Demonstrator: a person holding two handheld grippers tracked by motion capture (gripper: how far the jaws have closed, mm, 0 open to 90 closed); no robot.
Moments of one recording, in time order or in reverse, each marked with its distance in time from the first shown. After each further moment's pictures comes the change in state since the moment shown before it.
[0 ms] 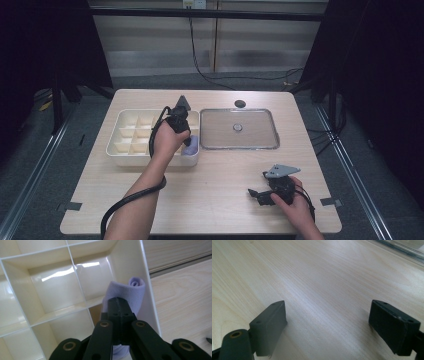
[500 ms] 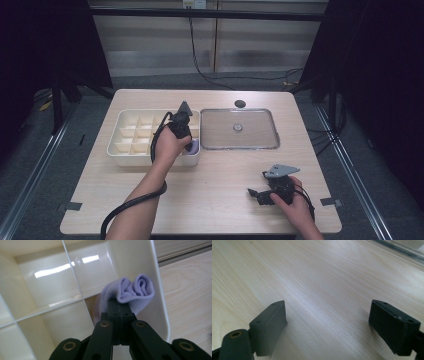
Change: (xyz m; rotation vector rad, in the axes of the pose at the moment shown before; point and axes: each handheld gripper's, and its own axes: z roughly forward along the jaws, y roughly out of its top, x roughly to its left) left arm -0.002 -0.008 0.013 0.027 -0.006 0.009; right arm 0.000 0.000 0.001 0.000 -0.001 -0.004
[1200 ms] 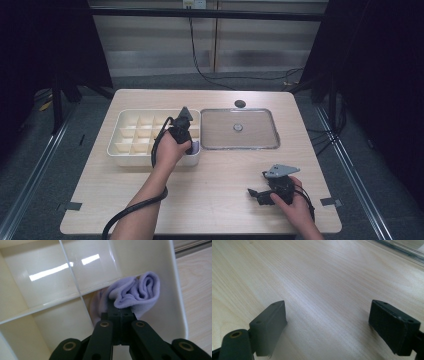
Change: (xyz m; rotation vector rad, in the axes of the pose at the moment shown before) left arm 0.002 -0.007 0.016 0.004 0.002 0.017; right arm 0.000 0.000 0.000 0.001 0.001 -0.003
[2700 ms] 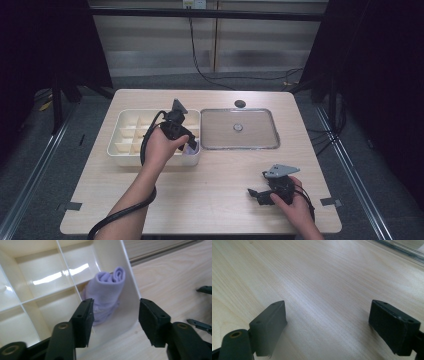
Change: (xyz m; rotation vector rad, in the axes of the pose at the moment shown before) left arm -0.003 -0.018 -0.053 -0.093 -0.104 0.052; right arm 0.000 0.000 0.000 0.000 0.000 0.001
